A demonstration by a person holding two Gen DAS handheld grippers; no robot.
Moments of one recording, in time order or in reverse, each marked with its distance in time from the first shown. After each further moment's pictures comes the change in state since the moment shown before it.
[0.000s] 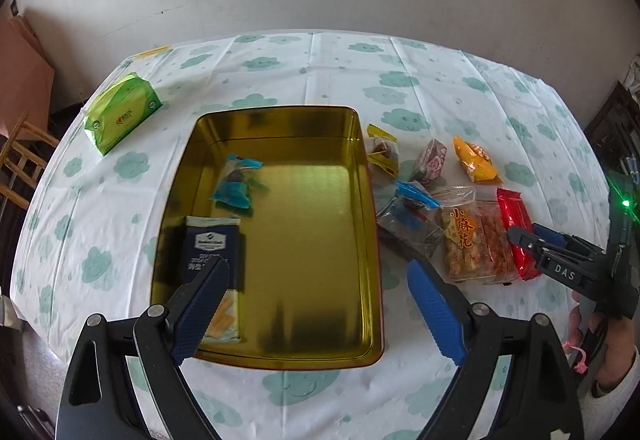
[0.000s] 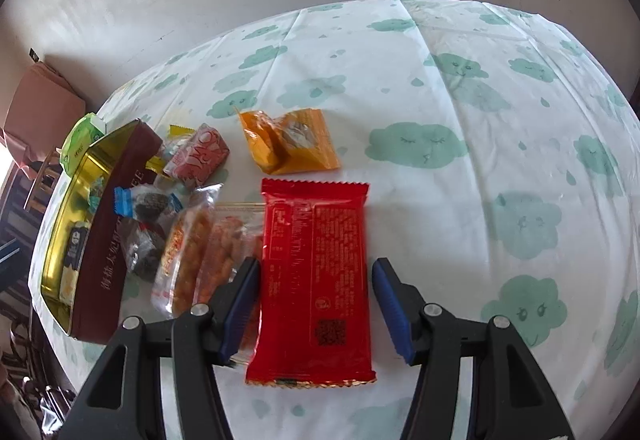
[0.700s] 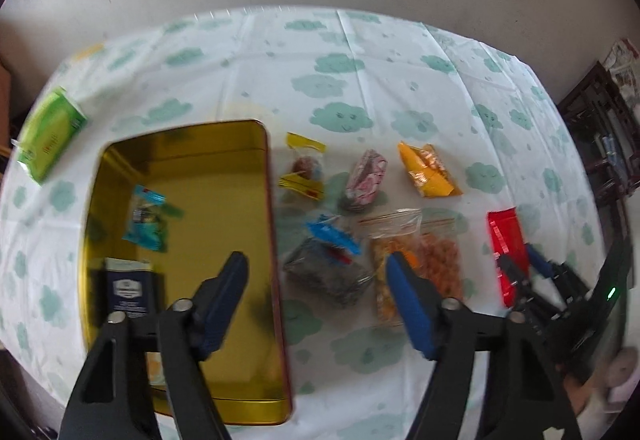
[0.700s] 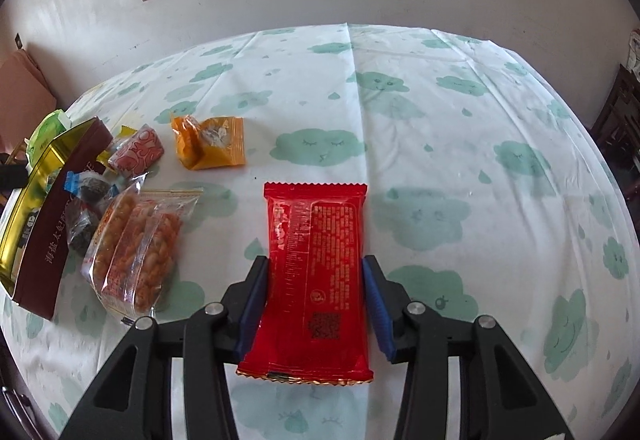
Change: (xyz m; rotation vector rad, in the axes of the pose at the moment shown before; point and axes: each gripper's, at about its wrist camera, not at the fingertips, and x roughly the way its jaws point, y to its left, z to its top) left arm 0.045 -0.055 0.059 0.039 0.156 -0.143; right arm -0.019 -0.041 -0.023 -0.049 -0.115 -0.172
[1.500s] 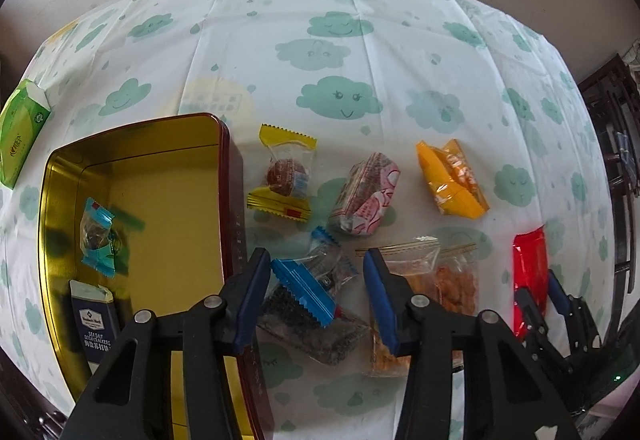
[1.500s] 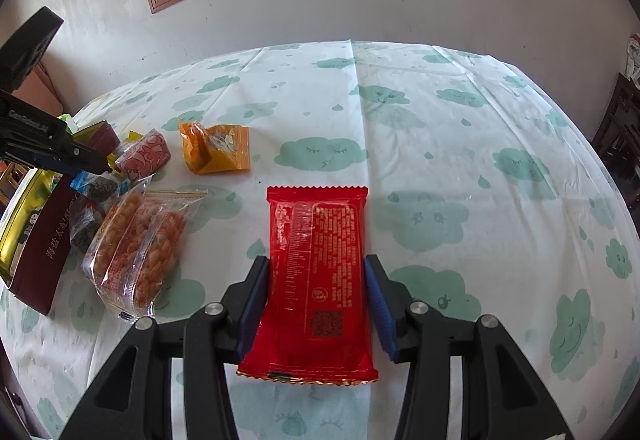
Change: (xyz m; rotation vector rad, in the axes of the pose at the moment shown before) left arm 0.064 -0.010 0.036 -0.010 0.139 0.035; right arm -0.004 0.001 -0.011 -0.006 -0.076 0.010
